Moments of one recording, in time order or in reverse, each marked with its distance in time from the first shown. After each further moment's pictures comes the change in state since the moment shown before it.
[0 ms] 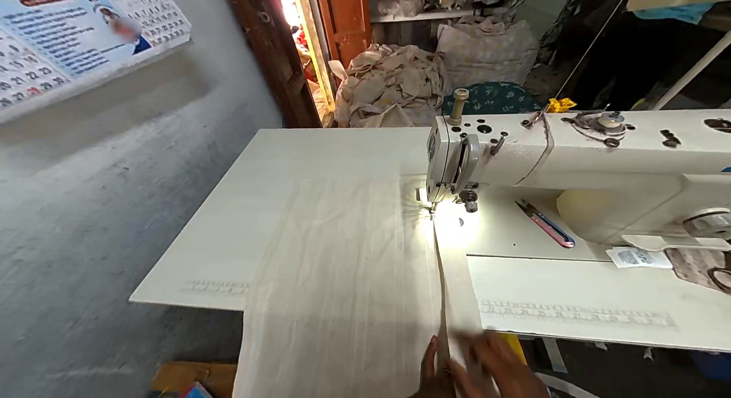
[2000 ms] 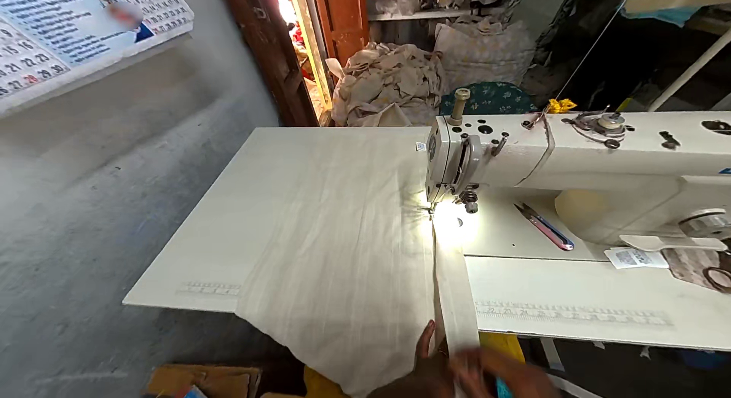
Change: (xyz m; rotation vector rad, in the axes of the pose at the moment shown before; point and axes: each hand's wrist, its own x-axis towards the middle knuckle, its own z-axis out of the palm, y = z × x) left_hand 0.016 0.008 -0.027 0.058 -0.122 0.046; right_hand 0.000 -0.007 -0.016 0.103 -0.058 -0.067
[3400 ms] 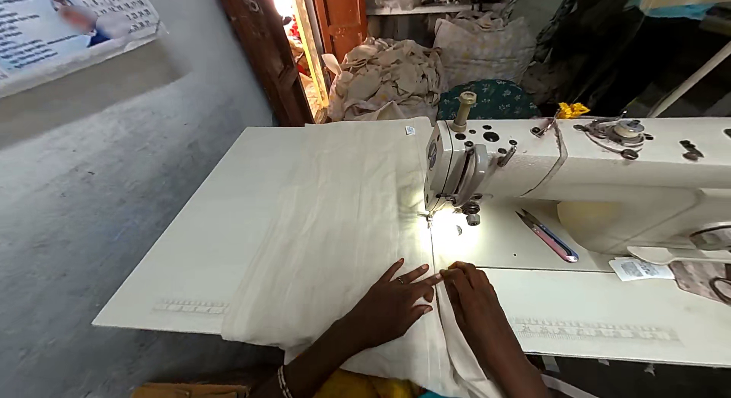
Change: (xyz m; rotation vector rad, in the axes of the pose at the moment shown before) left_hand 0.051 -0.070 -0.100 0.484 0.079 0.072; right_hand 0.123 0.074 0.026 -0.415 0.423 -0.147
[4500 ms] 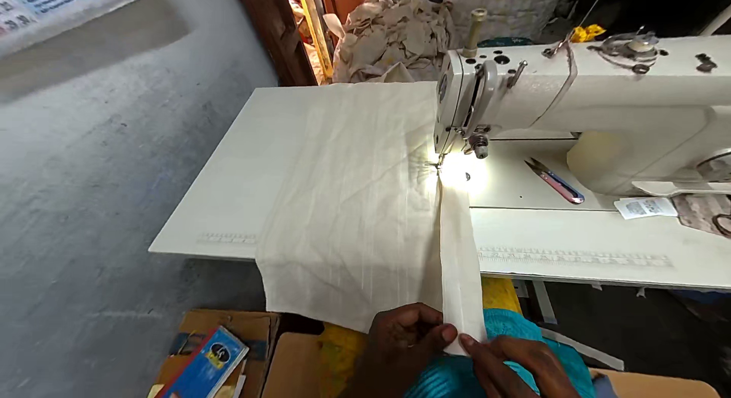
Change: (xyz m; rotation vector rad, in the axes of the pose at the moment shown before) left_hand -0.113 0.133 0.044 -1.047 0.486 -0.141; right_hand -0.148 -0.076 -0.074 0.300 0.227 -0.237
